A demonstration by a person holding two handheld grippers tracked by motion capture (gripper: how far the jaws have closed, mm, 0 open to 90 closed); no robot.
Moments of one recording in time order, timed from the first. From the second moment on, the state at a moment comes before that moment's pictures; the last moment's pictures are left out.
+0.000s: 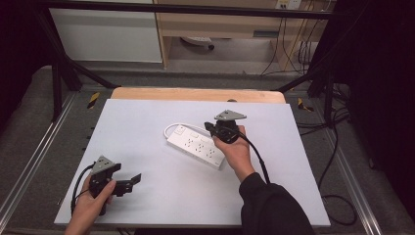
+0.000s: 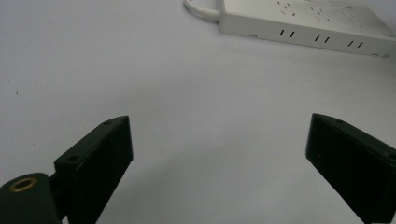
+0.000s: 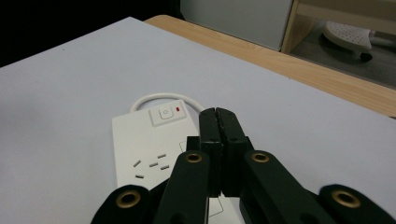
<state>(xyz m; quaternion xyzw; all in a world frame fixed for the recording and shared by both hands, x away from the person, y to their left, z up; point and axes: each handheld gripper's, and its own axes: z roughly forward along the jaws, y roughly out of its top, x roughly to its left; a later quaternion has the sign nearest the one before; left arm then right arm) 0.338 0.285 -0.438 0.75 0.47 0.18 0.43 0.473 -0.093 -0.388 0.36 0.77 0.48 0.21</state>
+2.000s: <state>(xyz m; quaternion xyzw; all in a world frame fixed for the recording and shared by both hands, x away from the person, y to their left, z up) 0.339 0.285 -0.439 0.75 0.47 0.17 0.43 0.490 -0.072 -0.438 0.40 0.80 0.42 0.17</state>
